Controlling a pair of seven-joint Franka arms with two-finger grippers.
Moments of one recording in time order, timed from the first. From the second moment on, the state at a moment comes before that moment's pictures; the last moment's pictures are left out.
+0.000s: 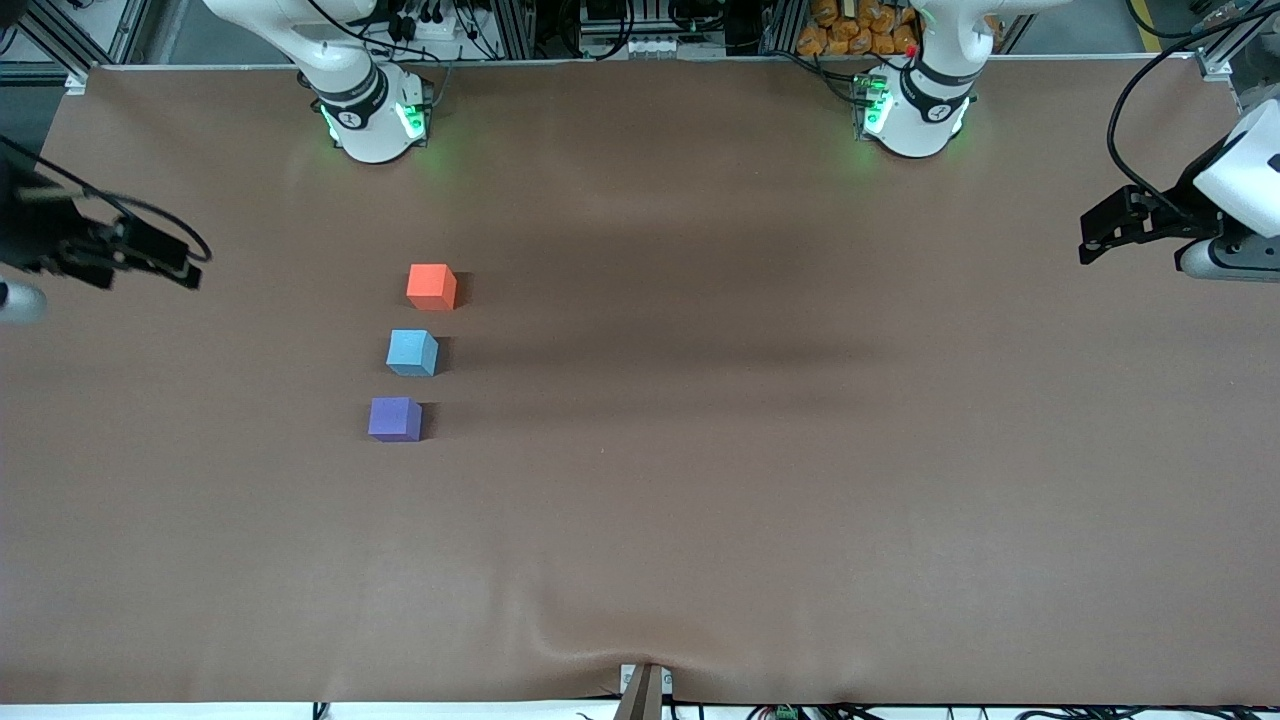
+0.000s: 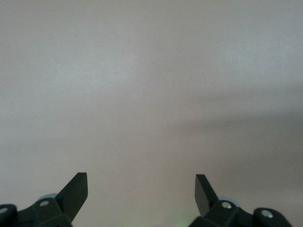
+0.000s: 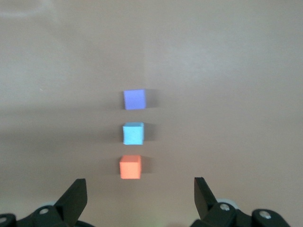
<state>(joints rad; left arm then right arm) 0.00 0.00 -0.09 -1.55 0.02 1.53 0.02 0.02 0.13 0.05 -1.27 0.04 1.35 0.10</state>
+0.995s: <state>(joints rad) 0.00 0.00 -0.08 -1.55 0.02 1.53 0.02 0.01 -0.03 0.02 -1.46 -0.04 1.41 -0.14</state>
